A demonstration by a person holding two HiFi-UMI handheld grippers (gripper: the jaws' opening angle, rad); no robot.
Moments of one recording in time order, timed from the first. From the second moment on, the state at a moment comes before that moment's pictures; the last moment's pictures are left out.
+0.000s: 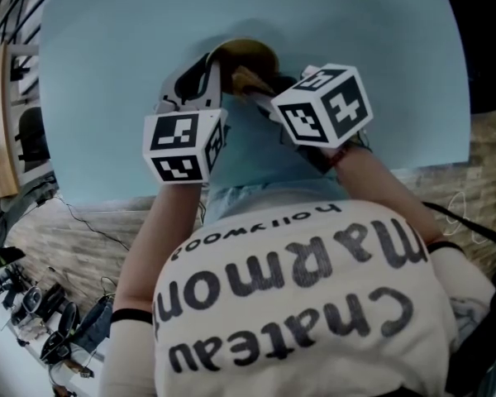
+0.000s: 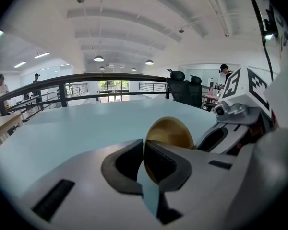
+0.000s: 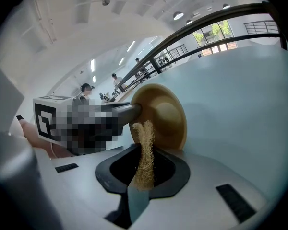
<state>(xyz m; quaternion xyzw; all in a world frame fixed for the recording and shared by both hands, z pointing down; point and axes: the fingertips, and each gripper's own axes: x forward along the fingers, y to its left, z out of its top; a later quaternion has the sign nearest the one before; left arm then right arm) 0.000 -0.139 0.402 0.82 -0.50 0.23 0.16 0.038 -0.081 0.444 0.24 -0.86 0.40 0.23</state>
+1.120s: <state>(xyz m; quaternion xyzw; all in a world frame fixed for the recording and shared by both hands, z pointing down) 0.008 -0.149 0.398 0.84 -0.47 0.26 0.11 0.085 -0.108 0.447 0.29 -0.83 0.43 0.21</state>
